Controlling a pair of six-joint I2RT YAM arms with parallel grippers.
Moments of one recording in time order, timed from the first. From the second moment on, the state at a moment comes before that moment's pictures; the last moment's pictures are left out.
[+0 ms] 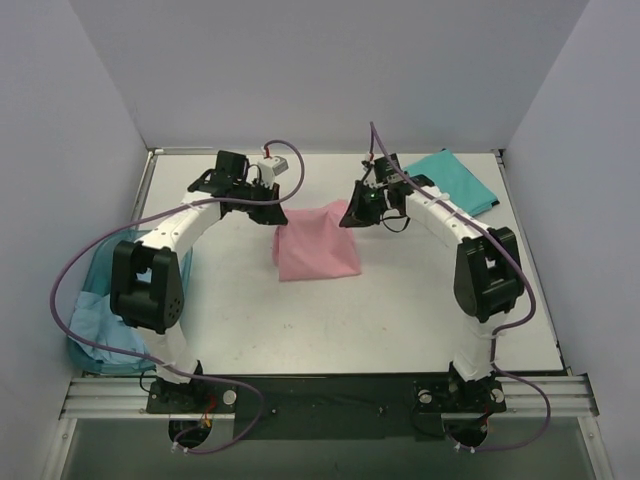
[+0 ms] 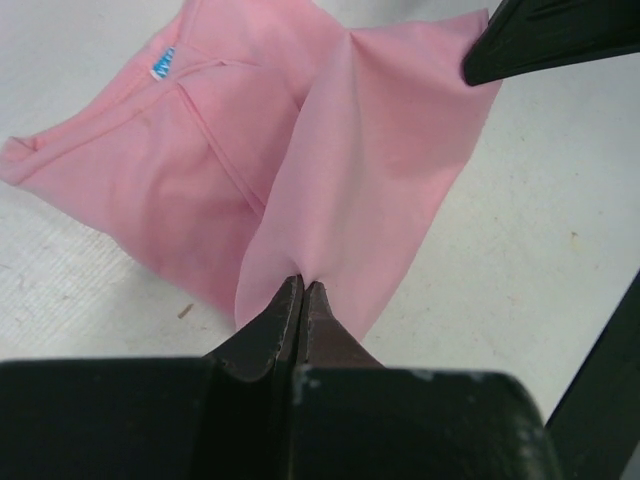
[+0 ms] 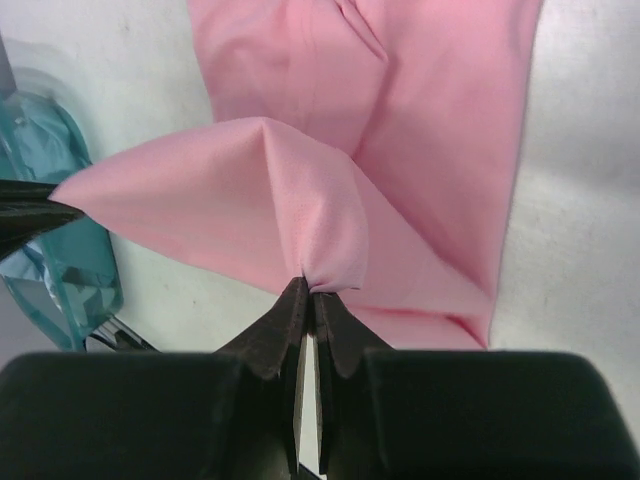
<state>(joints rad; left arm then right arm) -0.26 1.80 1.43 -0.48 0.63 0.11 0.40 1.93 1.55 -0.52 -0.39 0.56</state>
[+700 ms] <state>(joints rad) -0.34 1.26 1.10 -1.03 0.94 0.49 0.70 1.06 0.83 -0.57 -0.30 0.63</state>
